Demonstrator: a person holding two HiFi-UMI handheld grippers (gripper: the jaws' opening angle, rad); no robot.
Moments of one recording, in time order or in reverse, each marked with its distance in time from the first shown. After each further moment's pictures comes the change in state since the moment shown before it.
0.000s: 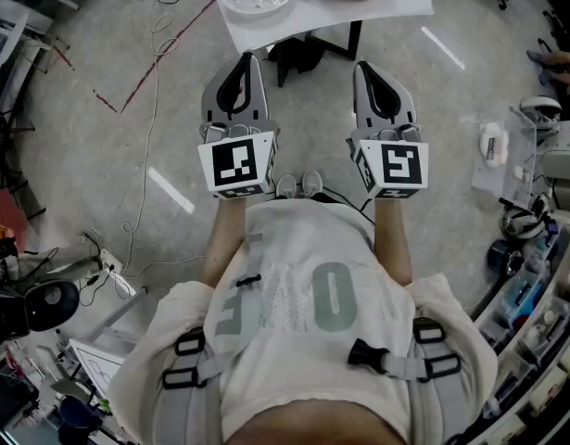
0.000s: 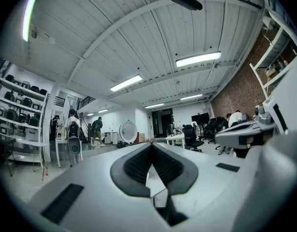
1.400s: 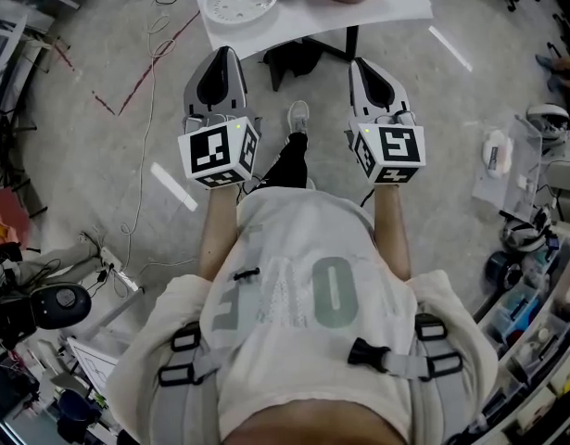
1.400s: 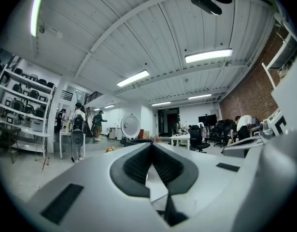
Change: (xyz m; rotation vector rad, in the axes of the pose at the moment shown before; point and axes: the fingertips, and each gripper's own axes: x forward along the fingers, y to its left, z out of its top) left arm 0.082 -0.007 -0.030 -0.074 0.018 0.077; right arm 0.056 -0.086 -0.064 0.101 0.085 0.046
